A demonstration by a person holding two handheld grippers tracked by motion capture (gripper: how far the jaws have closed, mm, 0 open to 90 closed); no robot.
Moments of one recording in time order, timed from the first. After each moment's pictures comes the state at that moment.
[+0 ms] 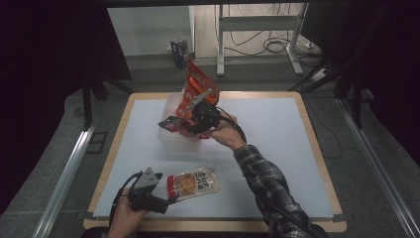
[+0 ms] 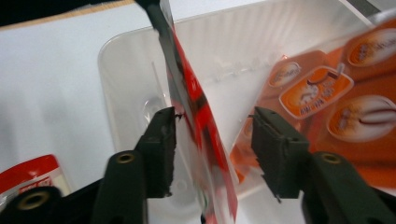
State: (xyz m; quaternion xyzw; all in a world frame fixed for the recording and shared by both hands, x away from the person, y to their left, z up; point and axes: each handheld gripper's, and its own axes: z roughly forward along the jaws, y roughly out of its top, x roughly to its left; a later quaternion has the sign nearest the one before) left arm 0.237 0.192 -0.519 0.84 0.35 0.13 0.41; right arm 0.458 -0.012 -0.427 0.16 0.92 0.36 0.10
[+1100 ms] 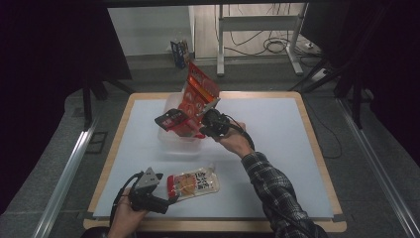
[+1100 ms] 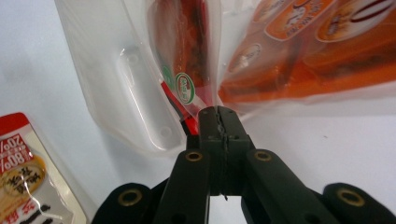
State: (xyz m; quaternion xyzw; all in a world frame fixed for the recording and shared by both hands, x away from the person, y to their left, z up) left arm 0.238 0.191 -0.520 0.84 0.35 0.13 0.40; right arm 0.453 -0.034 -0.453 0.19 0.92 0.31 0.11
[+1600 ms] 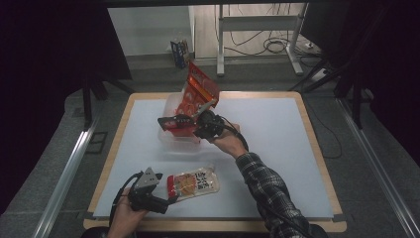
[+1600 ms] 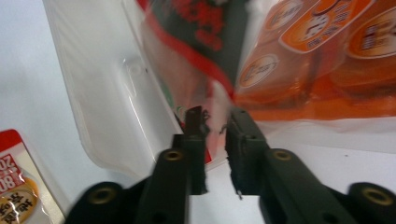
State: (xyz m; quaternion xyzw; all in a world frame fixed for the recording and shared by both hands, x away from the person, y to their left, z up) left arm 0.238 0.192 -0.521 0.84 0.35 0.13 0.40; right arm 0.456 -0.021 -0.462 0.20 0.92 0.32 0.11
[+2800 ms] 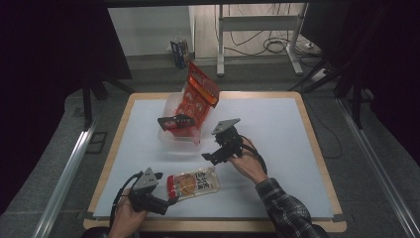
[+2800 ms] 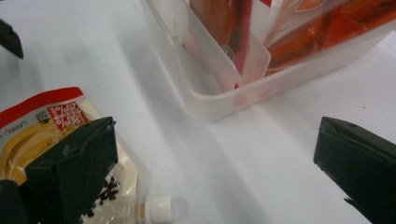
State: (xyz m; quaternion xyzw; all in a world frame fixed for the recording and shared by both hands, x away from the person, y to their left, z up) left arm 0.238 0.194 -0.524 0.83 0.34 0.13 0.42; right arm 0.403 -0.083 -0.476 0.19 0.89 0.39 0.10
